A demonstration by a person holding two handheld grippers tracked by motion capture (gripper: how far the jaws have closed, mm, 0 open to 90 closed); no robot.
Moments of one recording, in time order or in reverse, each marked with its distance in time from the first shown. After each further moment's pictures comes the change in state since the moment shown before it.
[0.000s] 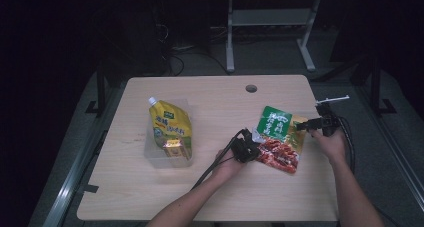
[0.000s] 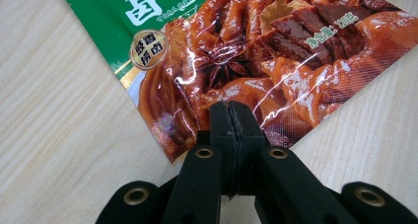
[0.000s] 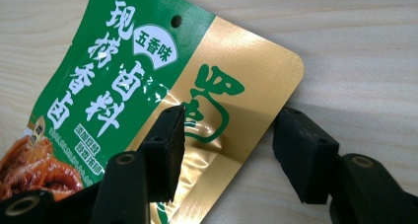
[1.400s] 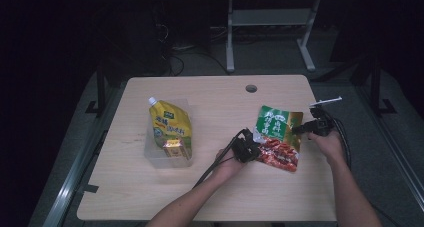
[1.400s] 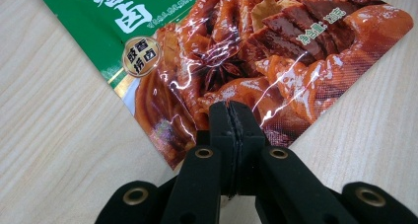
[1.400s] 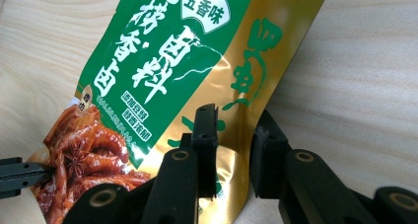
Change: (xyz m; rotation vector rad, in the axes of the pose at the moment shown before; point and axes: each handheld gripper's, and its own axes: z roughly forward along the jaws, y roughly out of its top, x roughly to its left) left arm 0.000 0.002 0.001 0.004 -0.003 0.016; right arm 0.010 -0.002 0.010 0.075 0.145 -0.043
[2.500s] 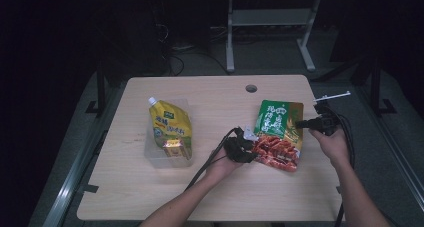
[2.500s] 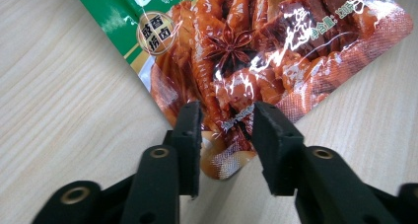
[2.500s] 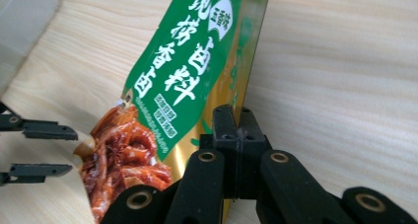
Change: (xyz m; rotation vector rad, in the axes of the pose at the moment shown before) left arm 0.008 -0.010 -0.022 -0.032 -0.020 -0.057; right arm 0.043 -0.007 -0.045 -0.130 -0.049 -0.184
